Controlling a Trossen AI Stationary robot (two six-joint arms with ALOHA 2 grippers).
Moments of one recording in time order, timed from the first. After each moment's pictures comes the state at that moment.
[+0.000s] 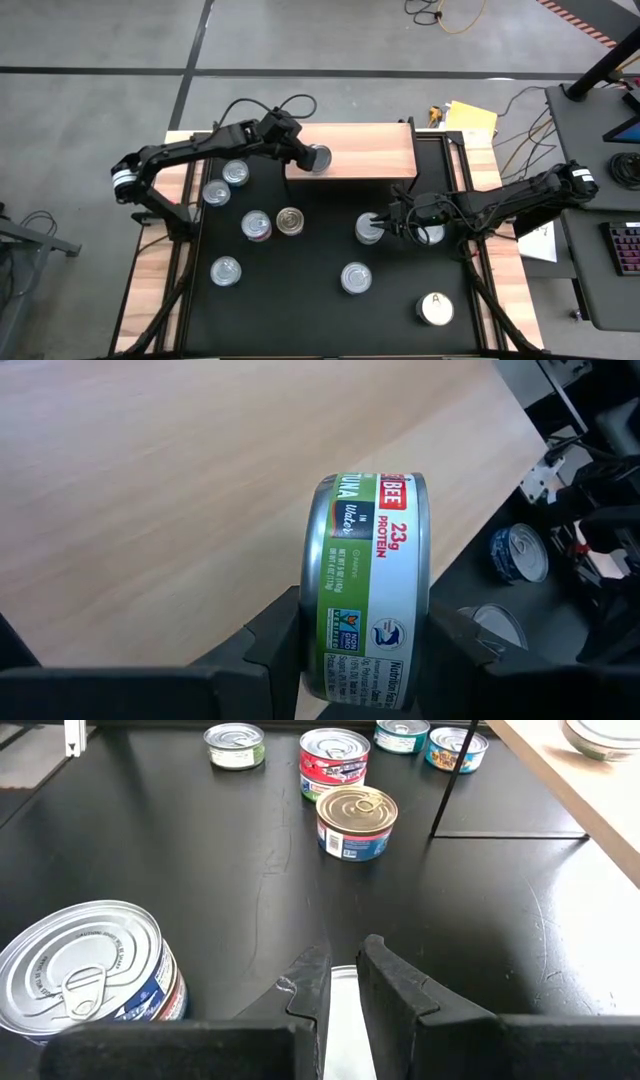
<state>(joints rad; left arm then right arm) 0.43 1.54 1.30 -0.50 0.06 -0.63 0.11 1.04 0.48 0.08 0.11 0.04</state>
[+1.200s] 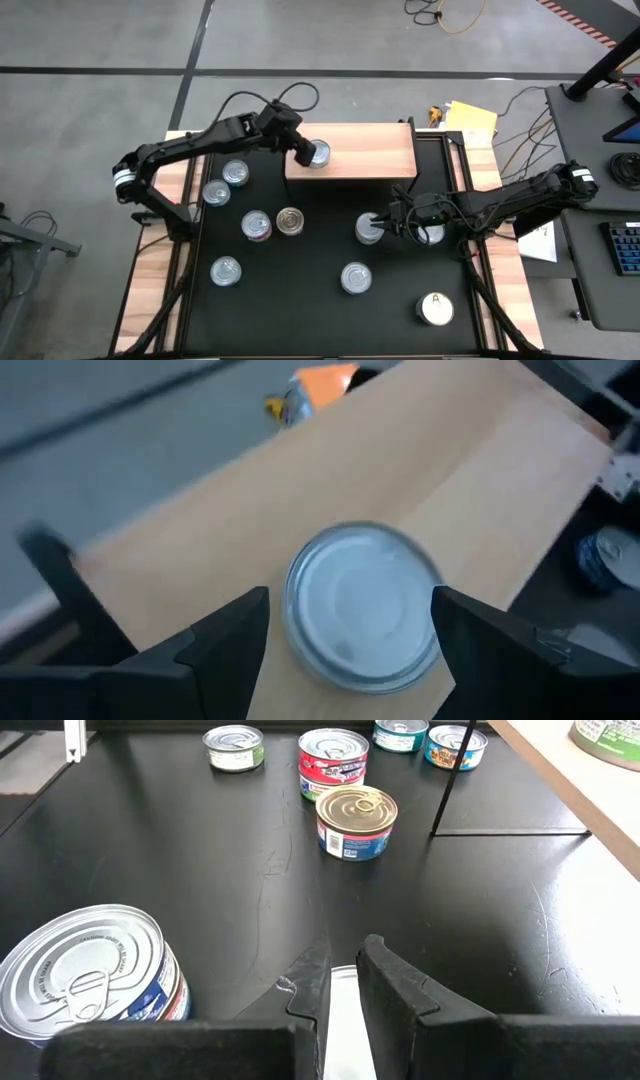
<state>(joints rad) 0.42 1.54 1.43 -0.60 -0.12 -0.33 0.11 1.04 0.48 0.08 0.11 0.05</state>
